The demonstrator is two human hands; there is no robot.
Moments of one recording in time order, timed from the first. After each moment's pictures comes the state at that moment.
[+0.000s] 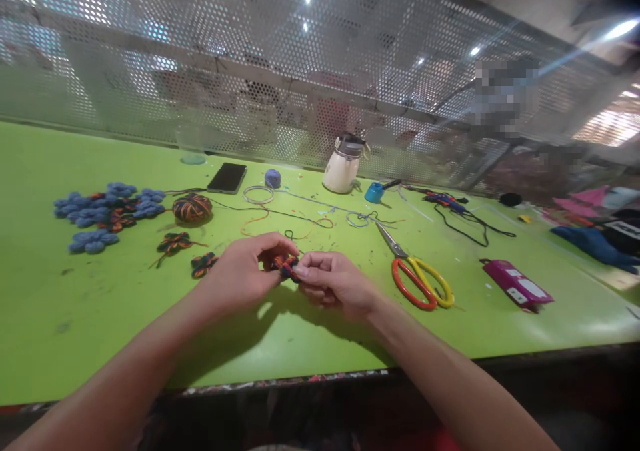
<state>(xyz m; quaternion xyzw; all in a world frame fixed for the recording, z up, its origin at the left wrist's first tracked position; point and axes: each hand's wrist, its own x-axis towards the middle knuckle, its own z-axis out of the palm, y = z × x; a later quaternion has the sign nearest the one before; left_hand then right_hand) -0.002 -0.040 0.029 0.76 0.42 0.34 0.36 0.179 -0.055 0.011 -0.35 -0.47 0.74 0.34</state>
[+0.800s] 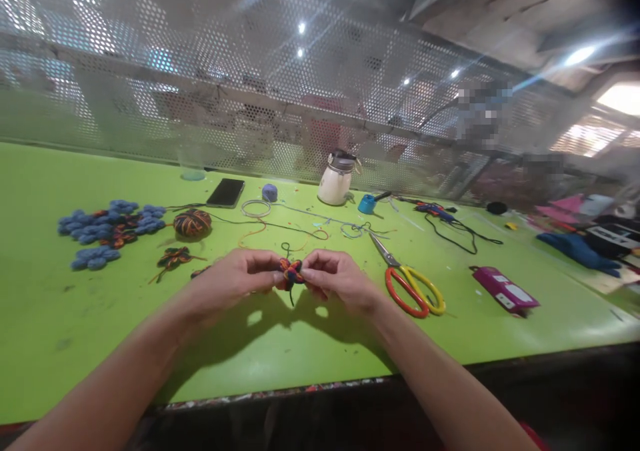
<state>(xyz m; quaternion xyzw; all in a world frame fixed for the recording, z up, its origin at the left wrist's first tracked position) -0.011 -0.038 0.037 0.66 0.38 0.31 0.57 0.191 -0.044 0.015 -0.35 -0.60 0.60 0.41</state>
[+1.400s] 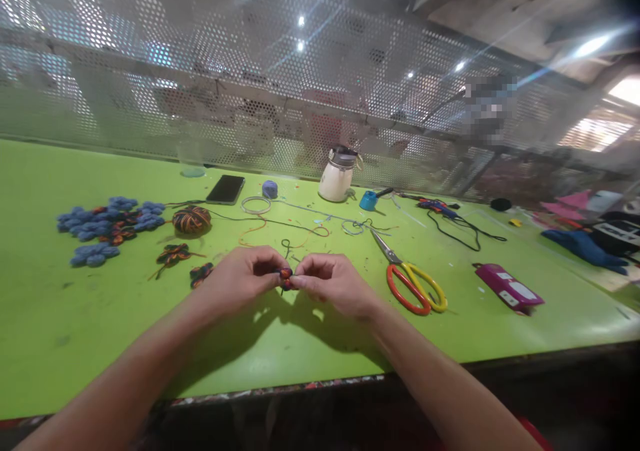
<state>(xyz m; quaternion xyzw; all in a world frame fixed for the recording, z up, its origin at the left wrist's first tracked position) -0.006 -0.035 0.031 0.76 0.42 0.29 0.41 0.179 -0.053 0.014 -0.39 -0.58 0.59 0.41</state>
